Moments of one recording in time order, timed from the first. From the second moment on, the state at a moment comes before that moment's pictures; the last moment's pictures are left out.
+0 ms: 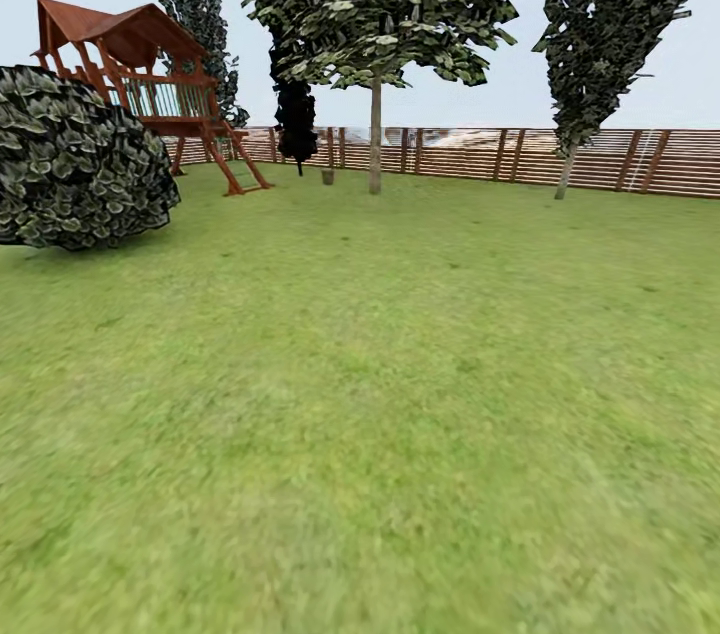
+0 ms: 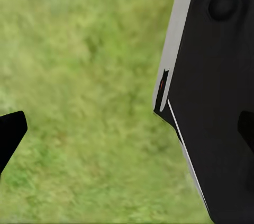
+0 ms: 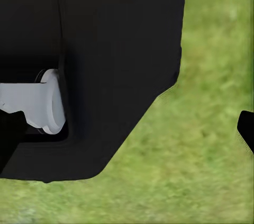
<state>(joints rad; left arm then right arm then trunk) 0.01 0.13 -0.01 -0.01 0.18 -0.11 0.01 0.00 0.04 -0.01 0.00 0.00 -0.03 -0.01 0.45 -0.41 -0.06</state>
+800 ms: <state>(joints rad) 0.01 0.13 -0.01 0.00 0.18 -0.11 0.01 0.00 0.04 -0.01 0.00 0.00 -0.03 -0.01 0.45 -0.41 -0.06</state>
